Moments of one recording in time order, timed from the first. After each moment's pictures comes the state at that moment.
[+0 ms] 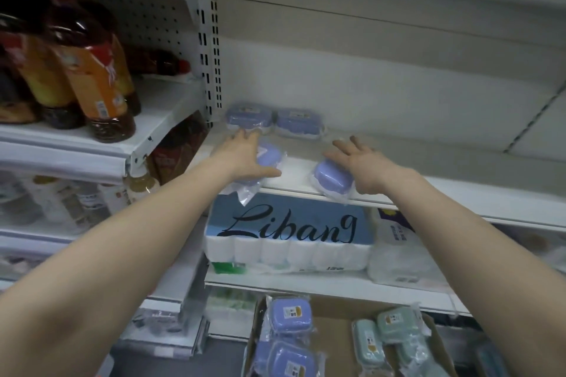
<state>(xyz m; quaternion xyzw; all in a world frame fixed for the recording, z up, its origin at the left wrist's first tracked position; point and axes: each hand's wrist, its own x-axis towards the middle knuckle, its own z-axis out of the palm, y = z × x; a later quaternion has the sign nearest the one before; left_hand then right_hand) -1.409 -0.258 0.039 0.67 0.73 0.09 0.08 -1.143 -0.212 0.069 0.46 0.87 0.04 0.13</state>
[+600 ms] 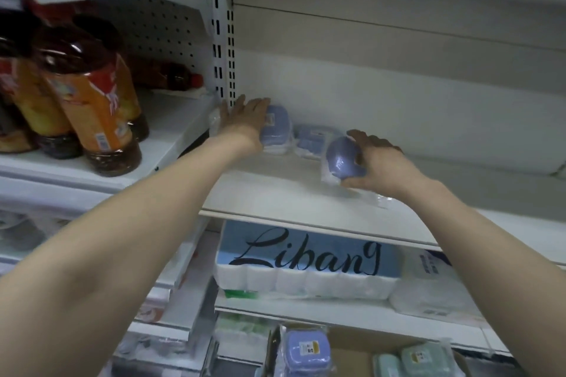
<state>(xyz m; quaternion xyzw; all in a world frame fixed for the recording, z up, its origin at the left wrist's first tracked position) -1.458 -0.165 0.081 0.65 0.76 0.07 -0.02 -1.176 -0.143 0.066 0.49 0.86 0.02 -0.12</state>
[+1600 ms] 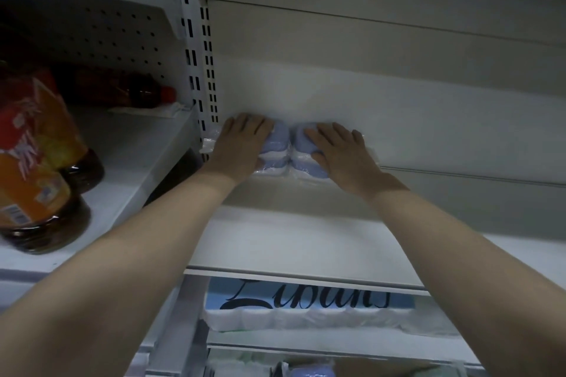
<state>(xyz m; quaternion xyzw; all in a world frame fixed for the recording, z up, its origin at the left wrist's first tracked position) -1.491 -0.081 0.025 0.76 0.62 0.12 -0.17 -1.253 -0.035 0.029 0.44 0.89 0.12 -0.10</state>
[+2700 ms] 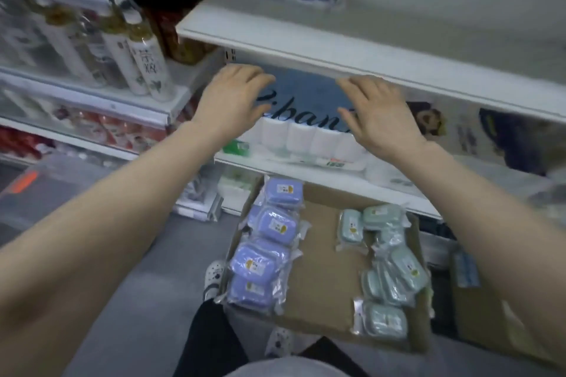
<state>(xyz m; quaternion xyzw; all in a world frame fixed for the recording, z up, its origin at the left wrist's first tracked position) -1.308 -0.412 -0.048 0.72 0.66 0.19 -0.12 -1.037 -0.314 -0.043 0.30 0.93 0.13 -0.19</state>
